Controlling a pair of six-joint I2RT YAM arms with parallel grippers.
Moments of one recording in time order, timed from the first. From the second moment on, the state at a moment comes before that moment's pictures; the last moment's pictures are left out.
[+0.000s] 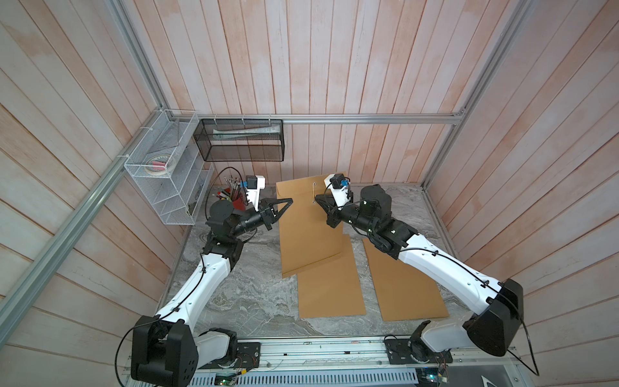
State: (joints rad) left arm -0.19 1.24 0.91 0.53 0.91 -0.57; right arm 0.73 1.42 1.29 -0.01 -0.18 -0.02
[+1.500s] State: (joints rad) left arm -0.19 1.26 0.89 0.63 0.91 -0.64; right arm 0.77 1.50 1.38 0.00 -0.33 0.00
